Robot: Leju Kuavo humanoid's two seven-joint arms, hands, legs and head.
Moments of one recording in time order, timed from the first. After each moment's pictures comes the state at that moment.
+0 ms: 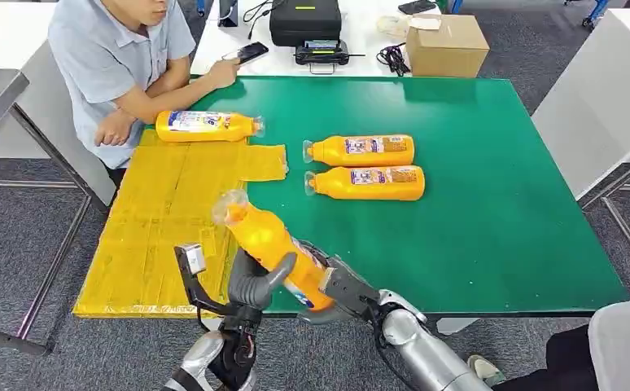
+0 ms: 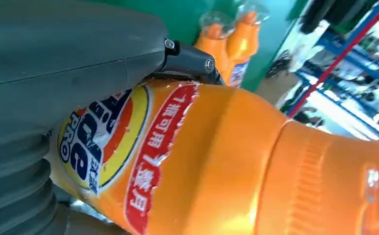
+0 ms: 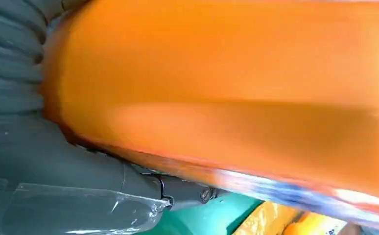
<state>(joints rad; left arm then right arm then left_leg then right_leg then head) -0.16 -0.25 -0.53 -1.22 0.70 0.26 -0.35 -0.31 -0.03 0.62 -0.97 0.16 0.19 -0.49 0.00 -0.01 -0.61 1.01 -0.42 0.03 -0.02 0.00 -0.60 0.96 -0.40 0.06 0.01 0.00</state>
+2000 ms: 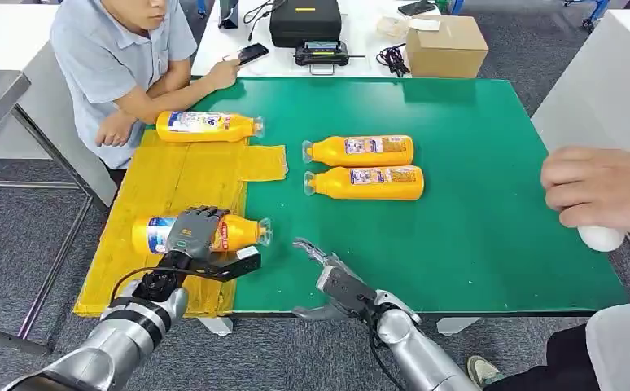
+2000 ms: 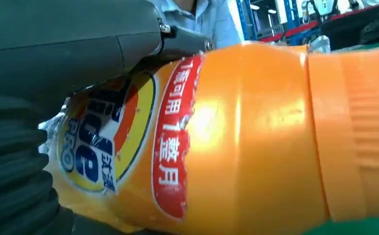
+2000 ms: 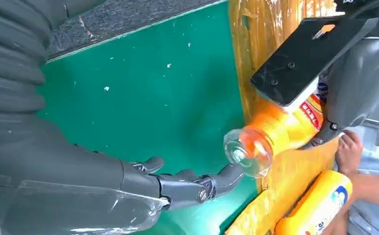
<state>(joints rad) -0.58 -0.07 -0.33 -0.51 -1.41 0.58 0.05 -0.31 0.04 0.52 -0.93 0.23 0.23 -0.56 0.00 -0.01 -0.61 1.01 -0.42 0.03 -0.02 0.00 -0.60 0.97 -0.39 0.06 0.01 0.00</state>
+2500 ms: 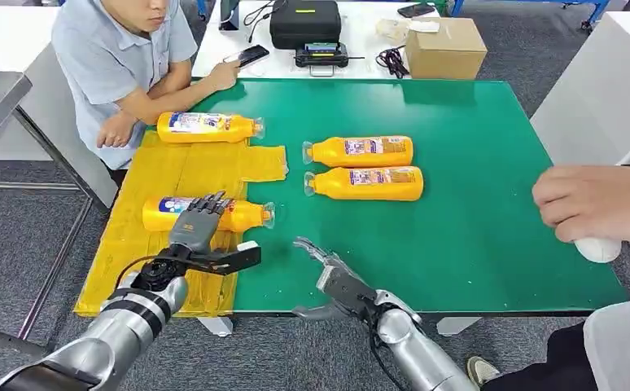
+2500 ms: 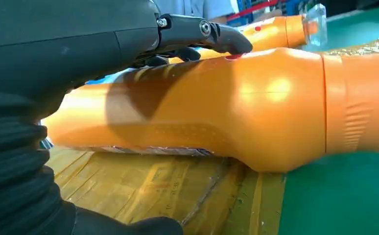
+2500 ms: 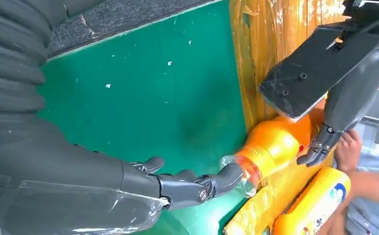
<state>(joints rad) -0.63 -0.08 -0.33 -0.48 -1.34 0.39 -0.01 -0.30 0.04 0.51 -0.93 0.24 0.22 -0.56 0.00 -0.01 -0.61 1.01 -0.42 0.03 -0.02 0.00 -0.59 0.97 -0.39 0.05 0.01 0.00</state>
